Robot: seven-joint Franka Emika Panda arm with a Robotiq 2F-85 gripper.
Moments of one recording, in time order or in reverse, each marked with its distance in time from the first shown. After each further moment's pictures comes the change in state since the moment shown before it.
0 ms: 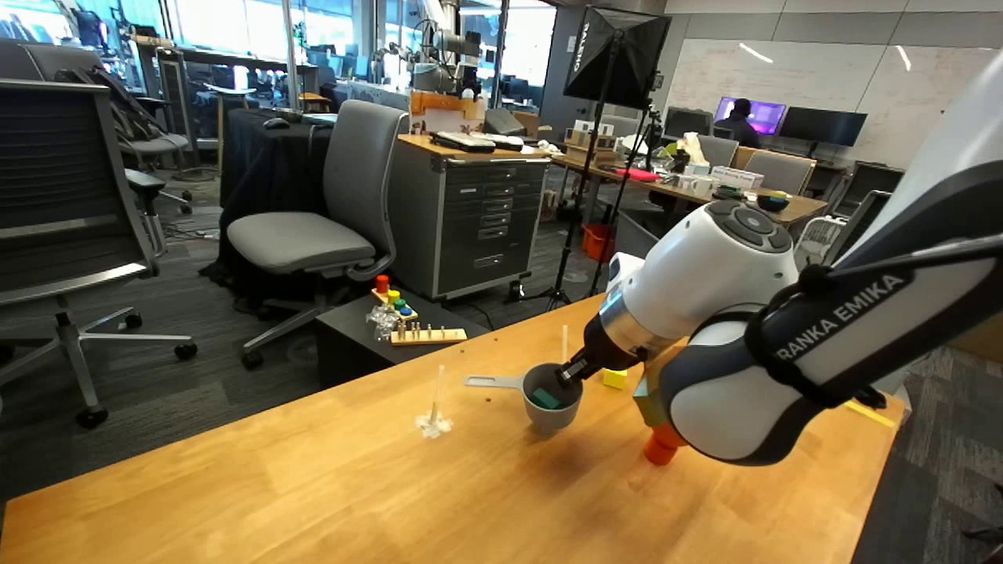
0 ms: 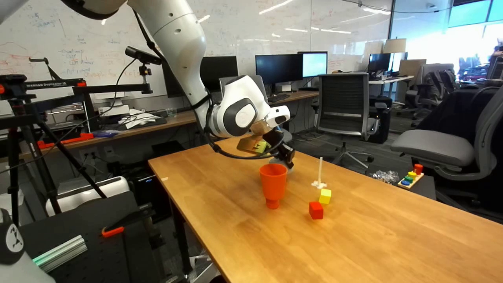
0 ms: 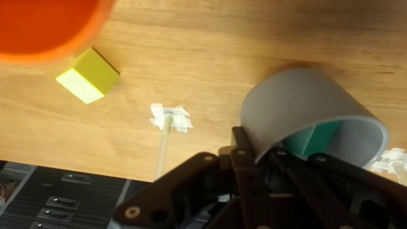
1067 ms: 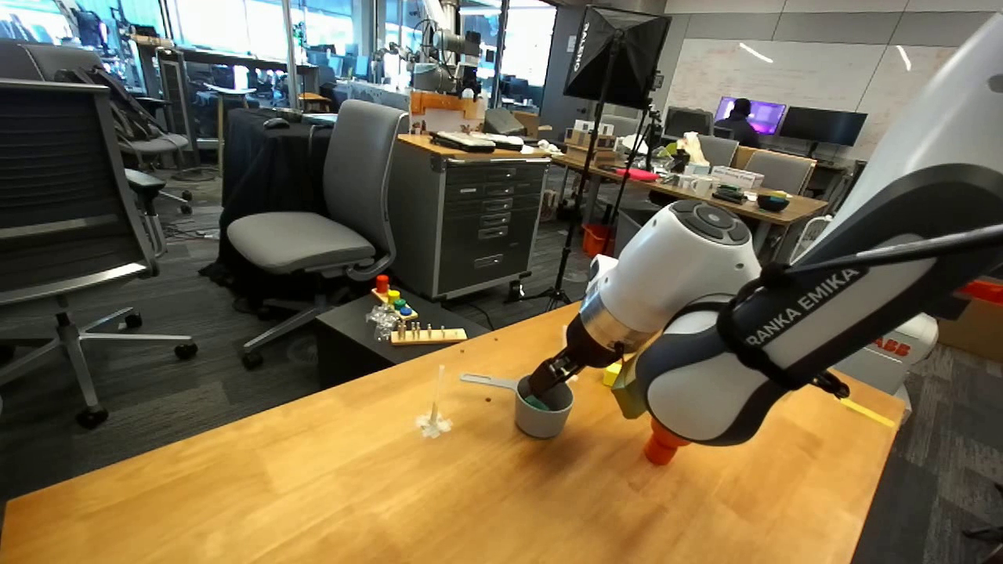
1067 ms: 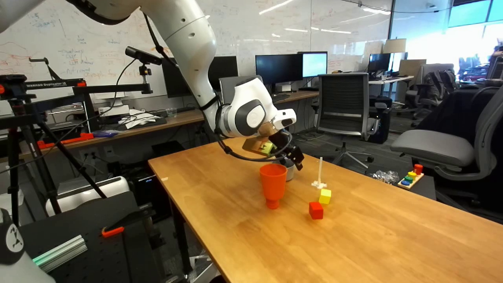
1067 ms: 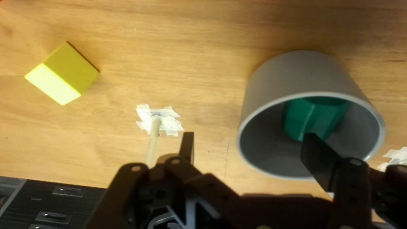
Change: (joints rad) arm -0.087 0.037 0.056 0.106 -0.086 -0.074 0.056
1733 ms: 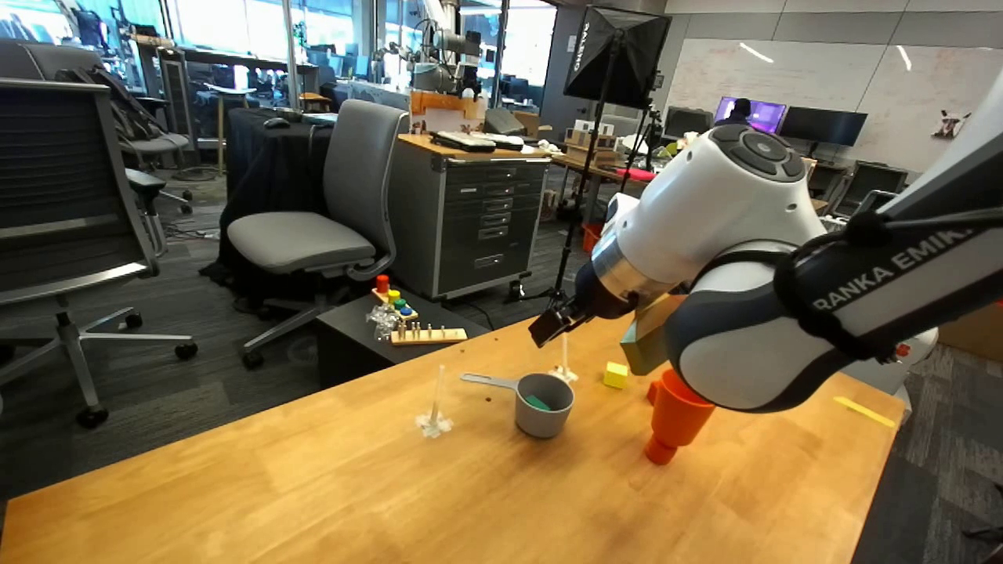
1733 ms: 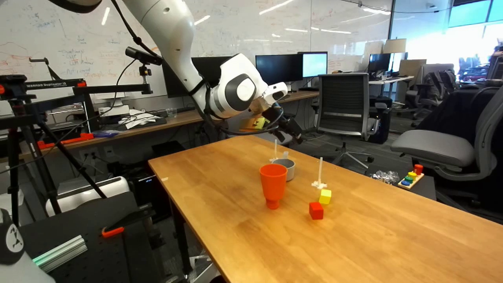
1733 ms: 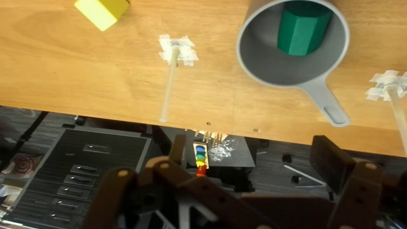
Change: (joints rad) arm 0.275 -0.094 -0.265 -0.107 -0.001 0.000 0.109
